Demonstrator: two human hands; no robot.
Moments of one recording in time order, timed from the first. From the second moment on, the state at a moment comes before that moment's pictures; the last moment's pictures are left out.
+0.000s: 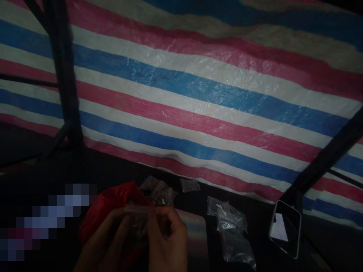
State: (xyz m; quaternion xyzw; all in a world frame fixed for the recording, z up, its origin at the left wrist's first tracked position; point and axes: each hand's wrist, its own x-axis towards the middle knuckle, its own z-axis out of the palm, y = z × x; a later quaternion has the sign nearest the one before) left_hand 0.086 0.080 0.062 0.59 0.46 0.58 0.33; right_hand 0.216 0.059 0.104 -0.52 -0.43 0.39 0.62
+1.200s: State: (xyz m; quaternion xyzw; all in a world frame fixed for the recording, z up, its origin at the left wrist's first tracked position) left_hand 0.095 0.080 0.054 0.58 0.43 0.55 0.42; right_hand 0.214 0.065 0.084 -0.52 -0.45 0.33 0.64
